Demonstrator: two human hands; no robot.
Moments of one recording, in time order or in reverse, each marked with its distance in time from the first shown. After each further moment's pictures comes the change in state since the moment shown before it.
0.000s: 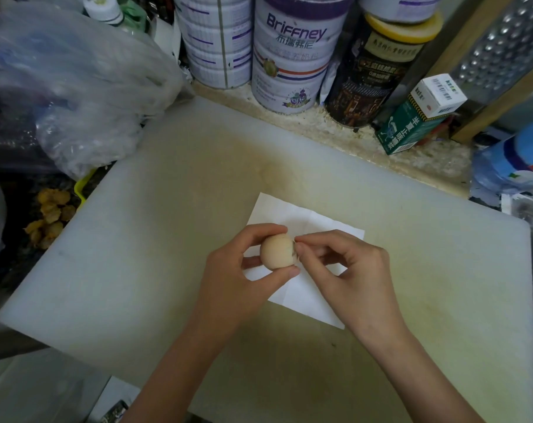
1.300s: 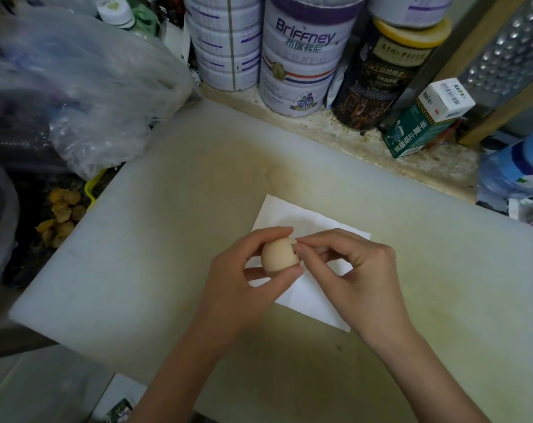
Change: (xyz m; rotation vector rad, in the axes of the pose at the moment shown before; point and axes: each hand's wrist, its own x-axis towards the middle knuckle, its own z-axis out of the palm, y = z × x) left_hand -0.005 0.003 -0.004 -0.110 -0.012 -0.045; right_hand 0.003 -0.009 -0.001 -0.006 -0.035 -0.070
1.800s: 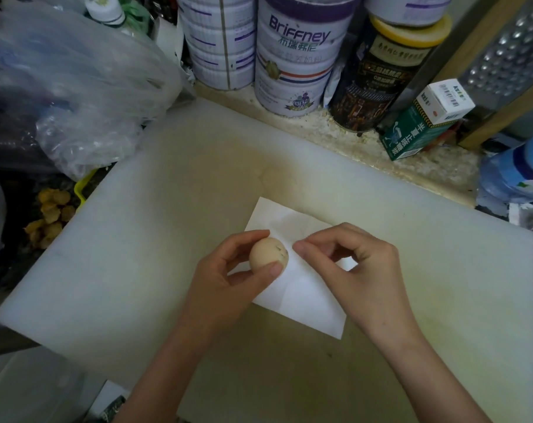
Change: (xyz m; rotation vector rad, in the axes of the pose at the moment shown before) left_hand 0.006 -0.009 -0.002 -0.107 0.045 -0.119; right_hand 0.012 0.006 -0.013 0.087 0.000 0.123
